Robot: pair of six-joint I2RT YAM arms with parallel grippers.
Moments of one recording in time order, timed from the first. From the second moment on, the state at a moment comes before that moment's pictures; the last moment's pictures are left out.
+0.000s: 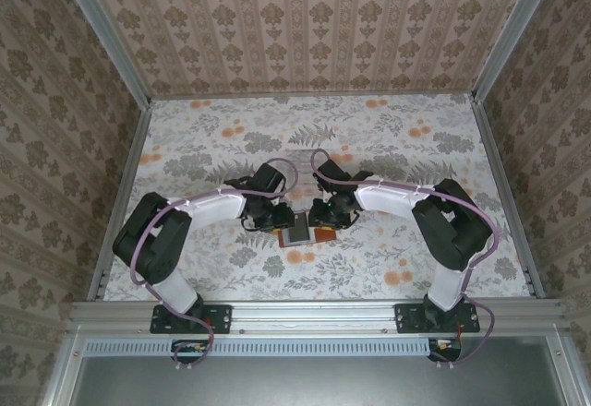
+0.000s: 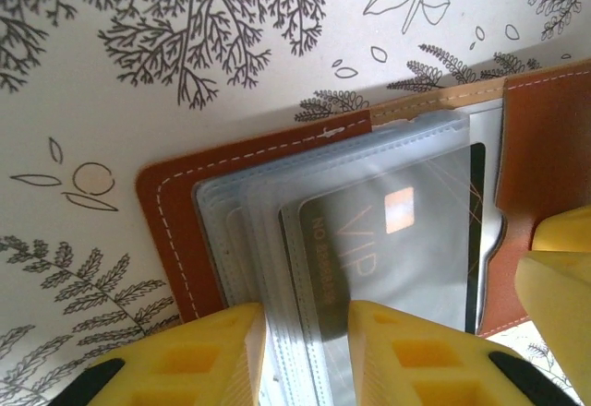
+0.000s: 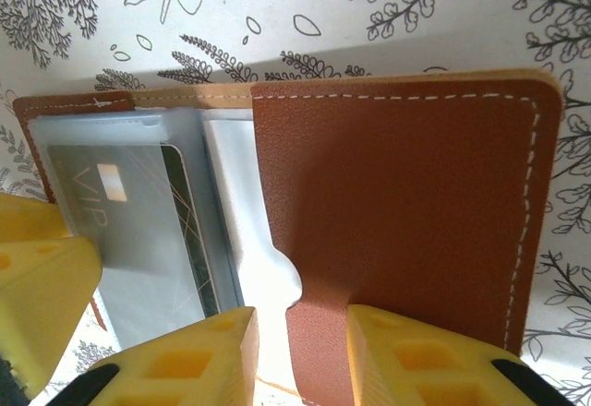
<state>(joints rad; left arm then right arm) -0.69 1.65 0.90 -0.46 0.30 -0.67 0.66 1.80 1.09 -0.53 -0.28 0.74</state>
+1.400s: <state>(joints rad) -0.69 1.70 0.96 -0.51 0.26 -0.61 0.64 1.85 1.07 -0.32 -0.45 0.79</state>
